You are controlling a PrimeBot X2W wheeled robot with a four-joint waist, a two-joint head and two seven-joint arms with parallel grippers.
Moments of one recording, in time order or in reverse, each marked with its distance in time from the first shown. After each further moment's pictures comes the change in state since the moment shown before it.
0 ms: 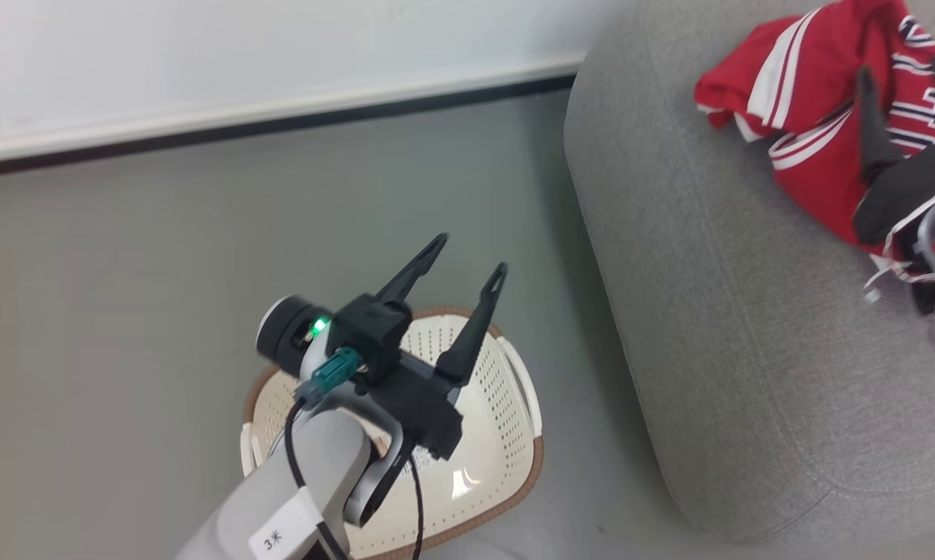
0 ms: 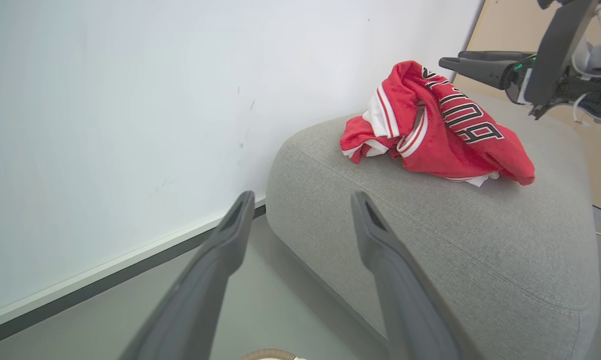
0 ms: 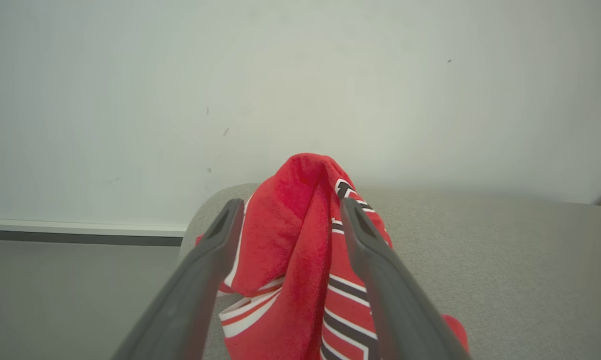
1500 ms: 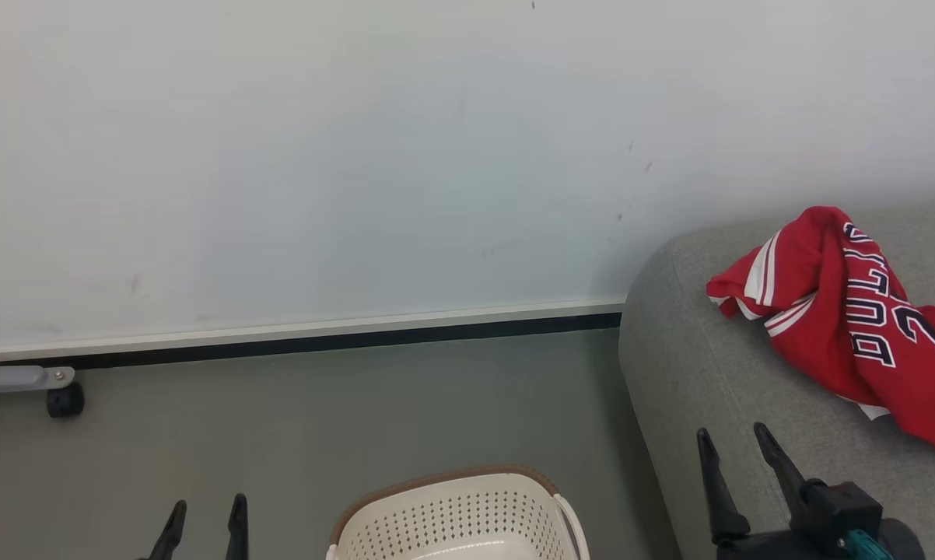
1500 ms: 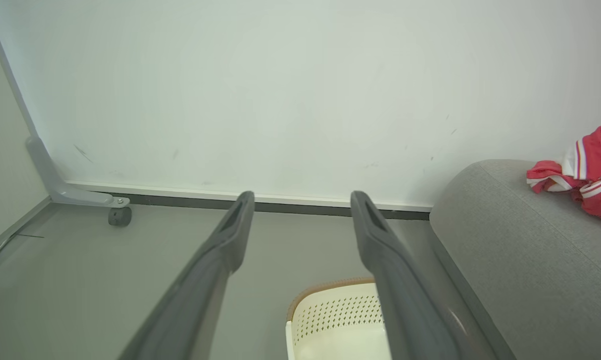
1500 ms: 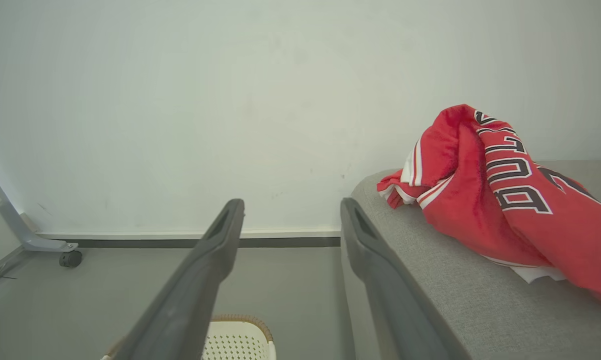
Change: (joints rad) left arm 0.726 0.147 0.469 -0.206 -0.058 0.107 -0.018; right arm 0.989 0.180 -0.081 -0.772 -0.015 -0.186 -0.001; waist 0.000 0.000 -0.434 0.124
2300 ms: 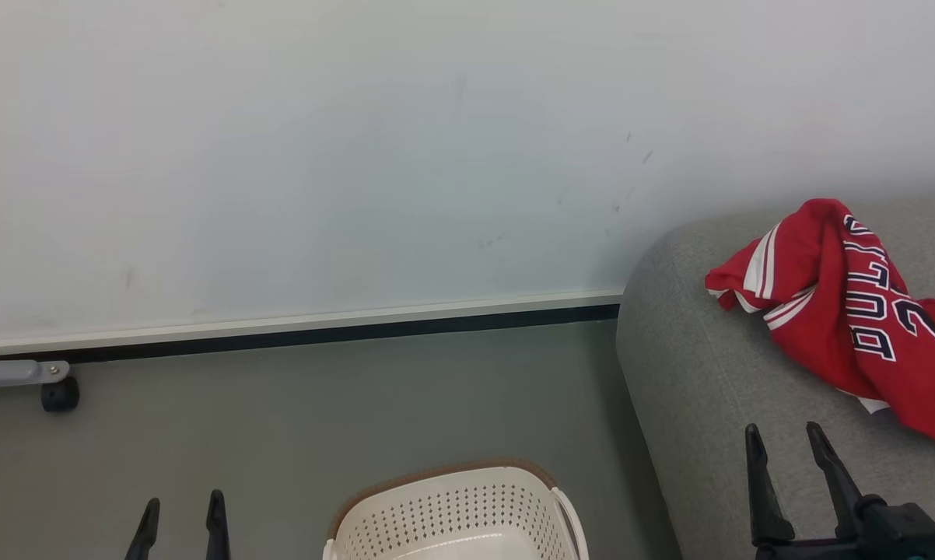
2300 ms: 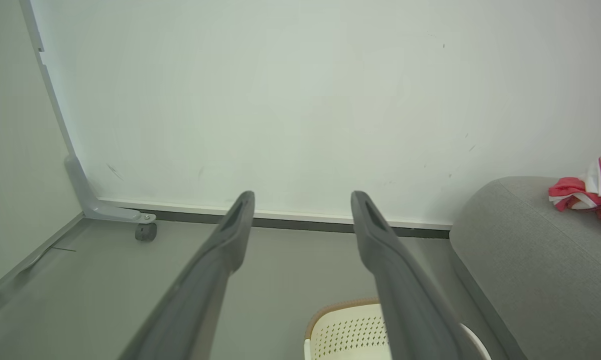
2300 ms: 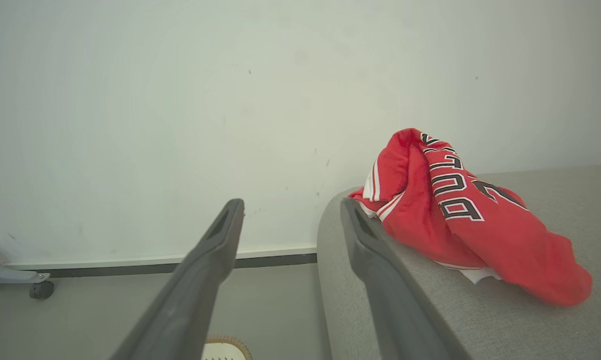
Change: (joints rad) left arm 0.072 -0.053 0.120 -0.096 0.110 0.000 0.000; right arm 0.121 0.007 -0.124 -0.172 -0.046 -0.010 0.000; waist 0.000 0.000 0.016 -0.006
